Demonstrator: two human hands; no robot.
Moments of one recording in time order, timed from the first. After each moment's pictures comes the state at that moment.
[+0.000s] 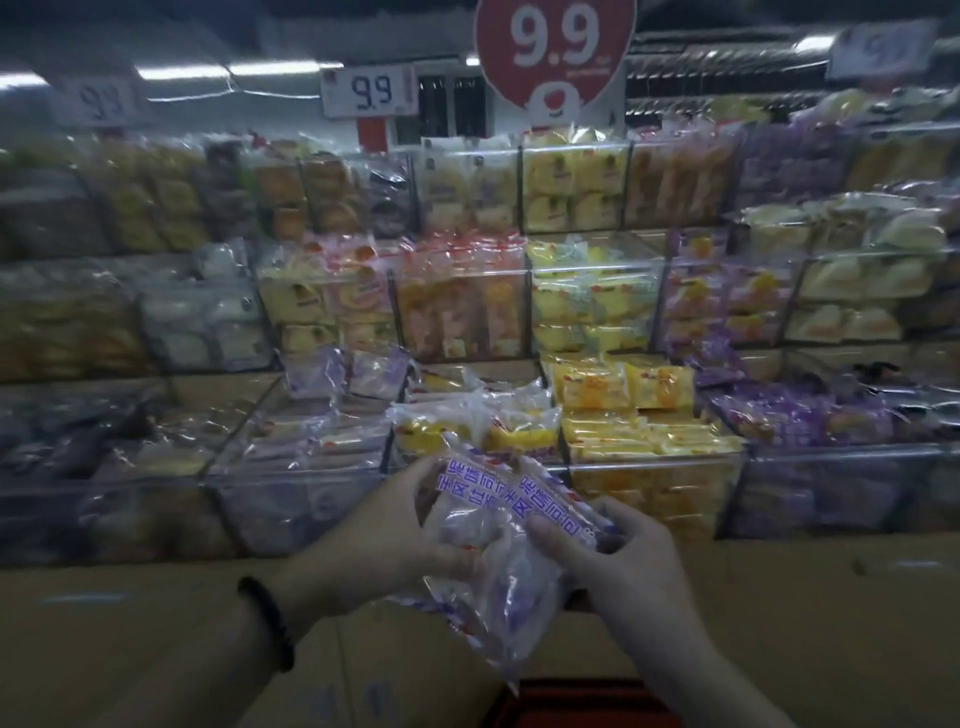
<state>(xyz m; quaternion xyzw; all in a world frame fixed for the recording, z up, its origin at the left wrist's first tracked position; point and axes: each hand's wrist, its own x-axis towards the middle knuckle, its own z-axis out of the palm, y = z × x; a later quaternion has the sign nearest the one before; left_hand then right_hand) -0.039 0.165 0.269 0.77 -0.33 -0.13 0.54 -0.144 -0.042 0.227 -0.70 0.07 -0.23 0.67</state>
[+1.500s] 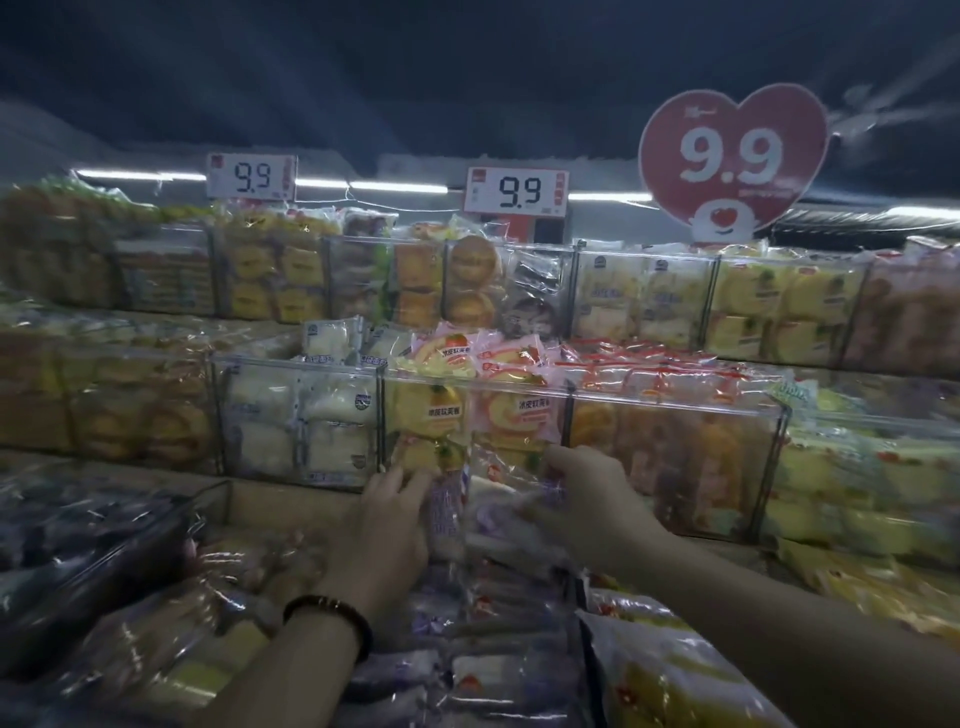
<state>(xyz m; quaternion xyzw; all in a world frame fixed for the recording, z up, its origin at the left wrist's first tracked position) 0.354 0.286 0.276 0.88 -0.19 0.37 0.22 0.262 0.057 0.352 -0.94 -0.10 -0.29 0.16</state>
